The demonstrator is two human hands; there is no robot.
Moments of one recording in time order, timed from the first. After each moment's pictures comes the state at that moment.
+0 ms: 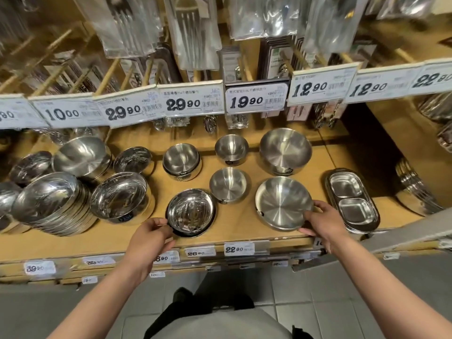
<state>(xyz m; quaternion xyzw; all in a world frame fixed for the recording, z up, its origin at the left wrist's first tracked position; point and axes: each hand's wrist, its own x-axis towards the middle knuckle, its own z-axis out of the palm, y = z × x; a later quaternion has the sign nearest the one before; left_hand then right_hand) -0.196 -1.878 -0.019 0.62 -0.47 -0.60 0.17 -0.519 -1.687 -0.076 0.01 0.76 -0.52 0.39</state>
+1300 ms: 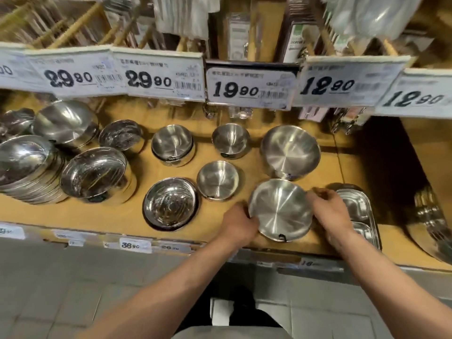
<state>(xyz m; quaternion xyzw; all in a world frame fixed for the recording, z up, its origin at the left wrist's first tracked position) -0.397 -1.804 -0.053 0.53 -0.64 -0.55 0.00 -0.587 -1.721 -0.067 -0.10 0.84 -0.40 0.35</state>
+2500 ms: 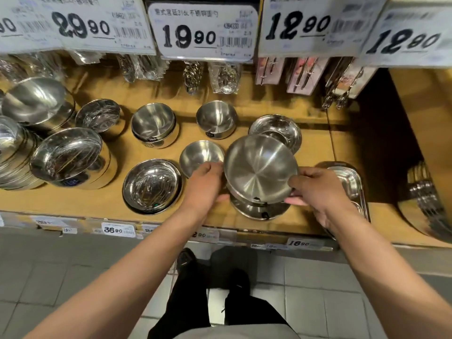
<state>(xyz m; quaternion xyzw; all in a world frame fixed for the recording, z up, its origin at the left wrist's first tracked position) -0.388 -1.833 -0.053 0.55 -0.47 -0.66 0.21 -0.578 -1.717 -0.034 -0.08 0.75 -0.47 0.45</state>
